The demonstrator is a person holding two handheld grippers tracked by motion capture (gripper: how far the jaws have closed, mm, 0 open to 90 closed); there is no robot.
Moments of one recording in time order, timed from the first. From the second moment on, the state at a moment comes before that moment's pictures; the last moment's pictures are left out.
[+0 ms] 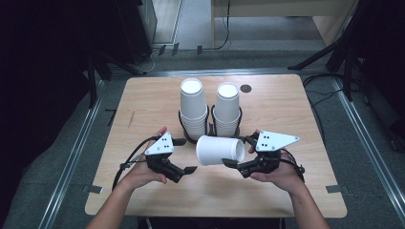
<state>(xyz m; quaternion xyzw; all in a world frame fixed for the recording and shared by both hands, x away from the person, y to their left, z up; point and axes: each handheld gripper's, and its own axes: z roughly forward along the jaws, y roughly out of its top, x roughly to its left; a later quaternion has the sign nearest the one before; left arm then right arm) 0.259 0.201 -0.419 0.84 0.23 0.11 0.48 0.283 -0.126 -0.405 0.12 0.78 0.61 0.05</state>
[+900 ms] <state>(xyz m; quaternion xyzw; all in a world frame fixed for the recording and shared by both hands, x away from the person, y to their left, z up) 0.255 0.201 -0.444 0.77 0.26 0.07 0.58 0.294 -0.108 -0.406 0.13 0.72 0.68 0.01</state>
